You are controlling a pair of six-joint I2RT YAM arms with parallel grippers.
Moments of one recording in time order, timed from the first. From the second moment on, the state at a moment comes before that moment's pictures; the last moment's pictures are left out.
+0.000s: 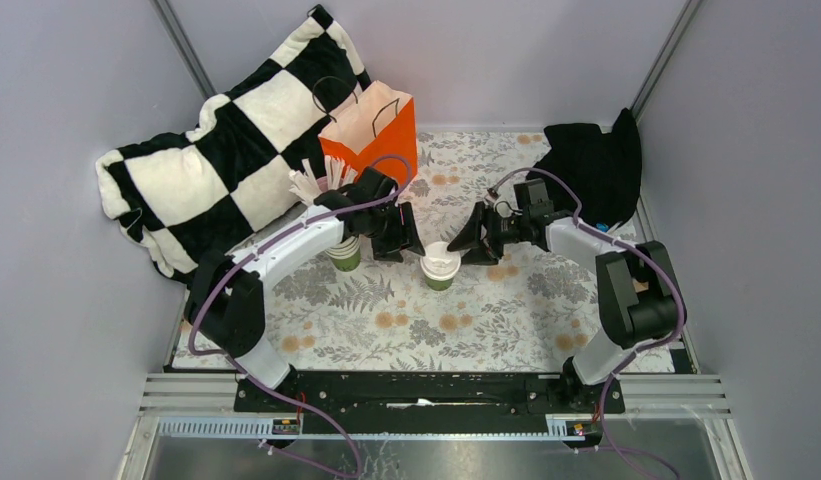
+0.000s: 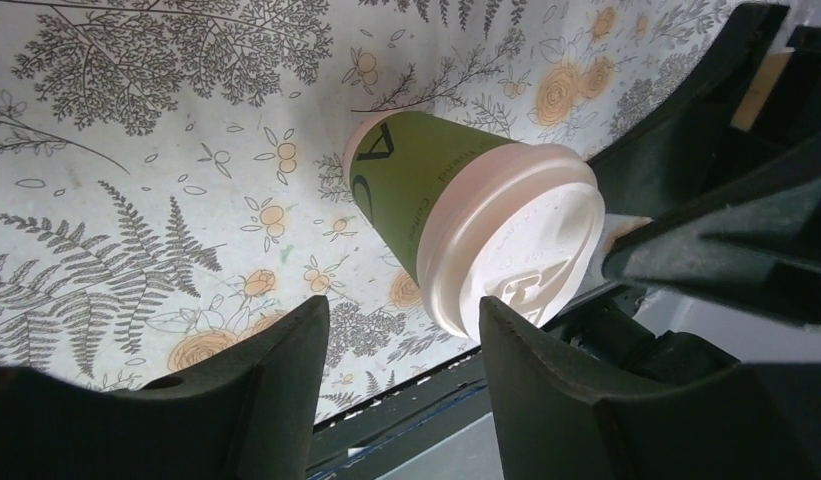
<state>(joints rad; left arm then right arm) -0.60 1.61 1.26 -0.66 0.29 -0.77 0.28 1.63 0.92 -0.22 -0.92 0.74</state>
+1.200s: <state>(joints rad) -0.59 1.62 1.21 -0.59 0.32 -0.77 0.25 1.66 1.08 -0.41 -0.91 0.60</state>
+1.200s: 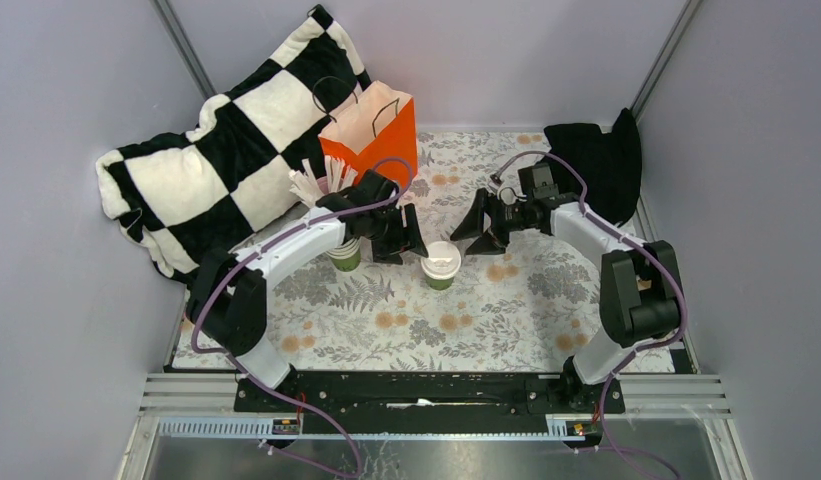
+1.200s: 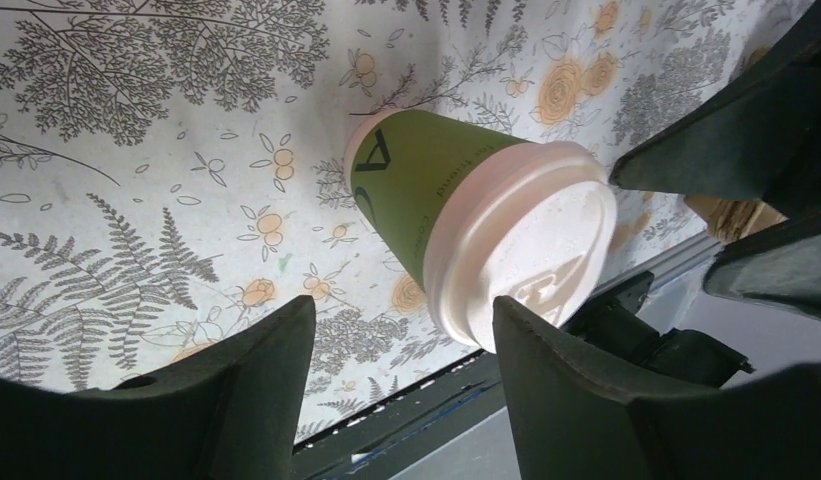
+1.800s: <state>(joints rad) -0.58 1.66 1.28 -0.57 0.32 -0.79 0.24 1.50 0.83 -0.36 -0.91 0.66</state>
